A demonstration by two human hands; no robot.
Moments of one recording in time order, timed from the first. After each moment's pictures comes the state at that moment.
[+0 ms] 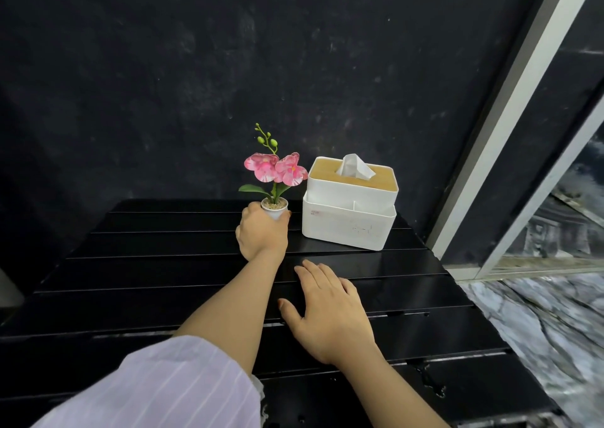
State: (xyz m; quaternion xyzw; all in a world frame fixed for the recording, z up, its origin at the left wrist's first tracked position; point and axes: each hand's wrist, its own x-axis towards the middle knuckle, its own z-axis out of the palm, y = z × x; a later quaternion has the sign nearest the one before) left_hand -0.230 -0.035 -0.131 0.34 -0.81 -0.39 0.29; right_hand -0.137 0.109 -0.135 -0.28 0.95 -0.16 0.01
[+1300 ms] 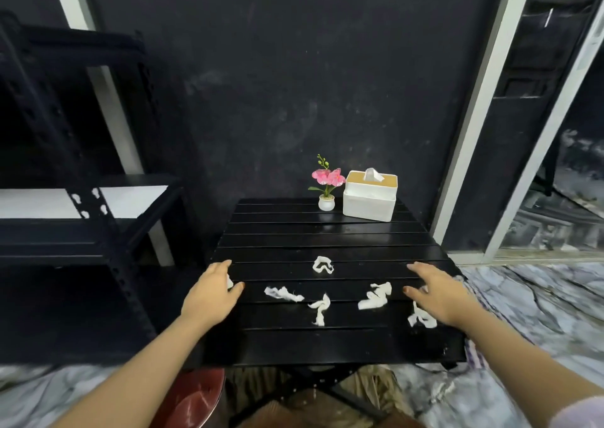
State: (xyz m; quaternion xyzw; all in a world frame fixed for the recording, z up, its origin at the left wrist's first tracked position) left_hand 0.203 -0.101 -0.055 0.24 -0.94 -0.23 0.11; right_hand 0.056 0.268 -0.036 -0.19 0.96 -0.17 0.06
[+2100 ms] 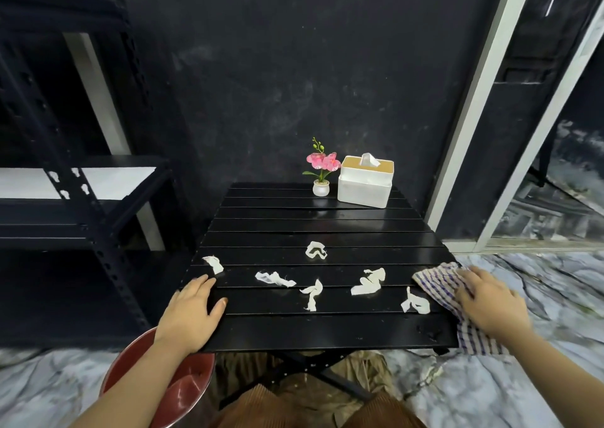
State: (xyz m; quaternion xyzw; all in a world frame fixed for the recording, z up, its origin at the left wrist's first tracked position) left_hand 0.234 -0.107 -0.113 0.23 -0.96 -0.15 0.08; right_hand 0.043 0.345 -0.080 -0.07 0.99 -0.10 -0.04
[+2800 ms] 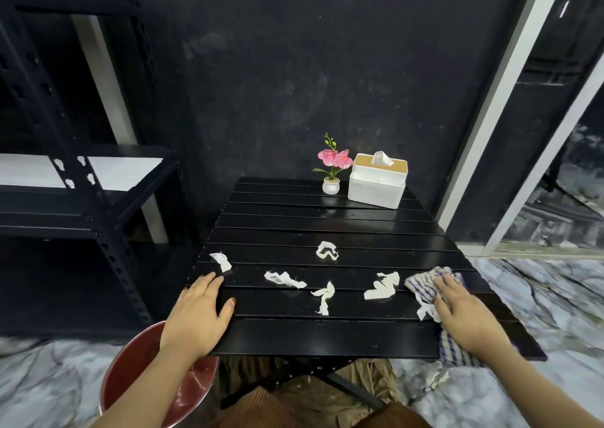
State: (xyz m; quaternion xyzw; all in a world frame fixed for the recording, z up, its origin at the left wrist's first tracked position) left_hand 0.236 -0.104 -0.118 0.23 -0.96 -0.15 0.10; right_hand 0.052 0.297 -0.102 -0.16 0.97 -0.17 0.02
